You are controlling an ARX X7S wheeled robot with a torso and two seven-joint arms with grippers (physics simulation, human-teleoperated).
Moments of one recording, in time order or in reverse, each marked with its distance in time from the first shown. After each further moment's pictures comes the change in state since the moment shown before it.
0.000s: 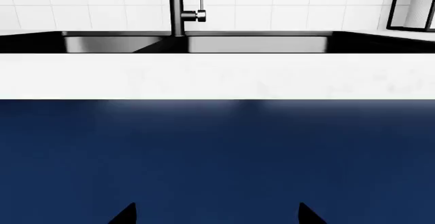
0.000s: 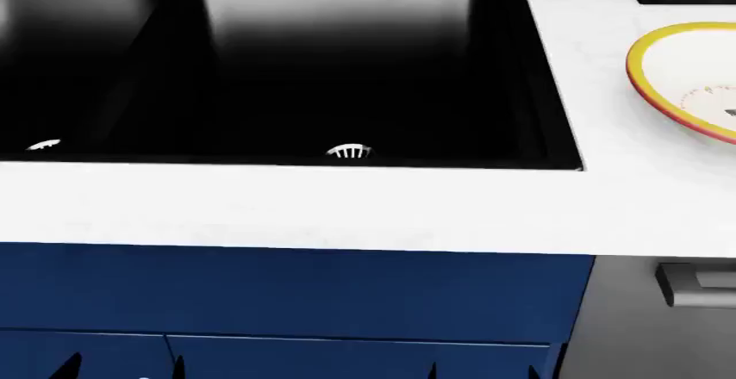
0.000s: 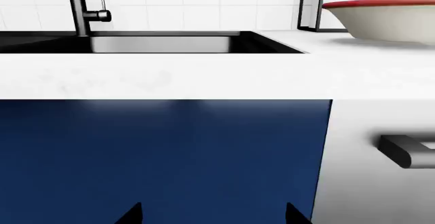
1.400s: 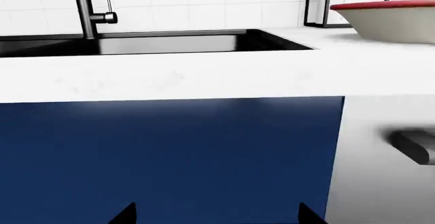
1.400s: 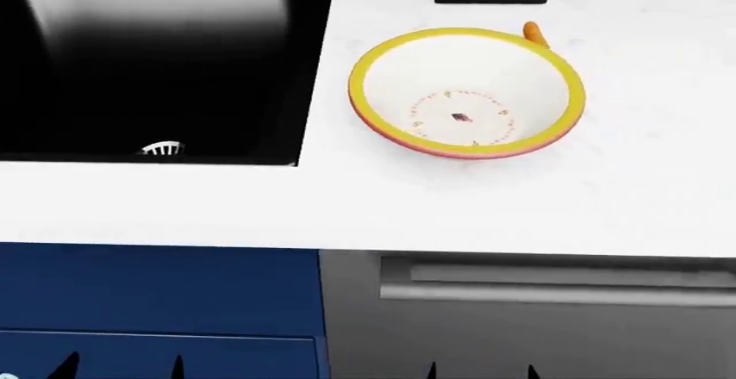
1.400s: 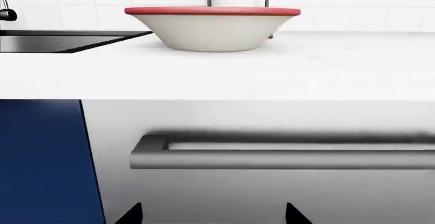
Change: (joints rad) left arm -0.012 -0.107 0.131 -0.006 -0.080 0.000 -0.145; right arm 0.009 0.105 -0.130 0.006 0.099 -0.012 0.134
